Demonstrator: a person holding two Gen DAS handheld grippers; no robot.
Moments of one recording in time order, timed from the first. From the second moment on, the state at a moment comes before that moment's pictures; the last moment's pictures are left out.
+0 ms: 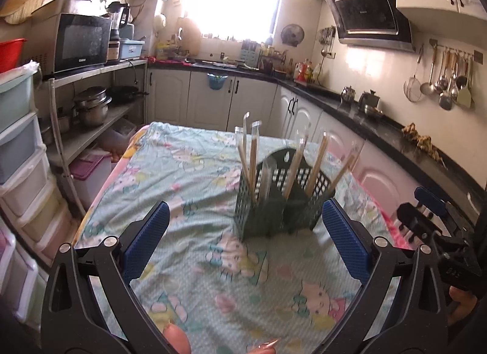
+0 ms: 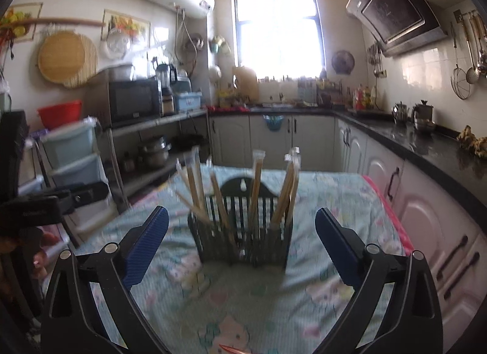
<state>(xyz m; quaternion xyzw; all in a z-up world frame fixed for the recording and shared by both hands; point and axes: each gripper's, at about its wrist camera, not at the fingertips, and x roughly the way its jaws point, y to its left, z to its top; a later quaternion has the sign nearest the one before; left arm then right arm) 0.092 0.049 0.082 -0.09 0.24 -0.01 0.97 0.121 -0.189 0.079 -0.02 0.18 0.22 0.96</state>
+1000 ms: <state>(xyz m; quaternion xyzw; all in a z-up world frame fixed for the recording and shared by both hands) 0.031 -0.001 -0.019 -0.07 0.18 0.00 0.98 0.047 -0.208 -0.029 -0.02 0.10 0.13 0.99</state>
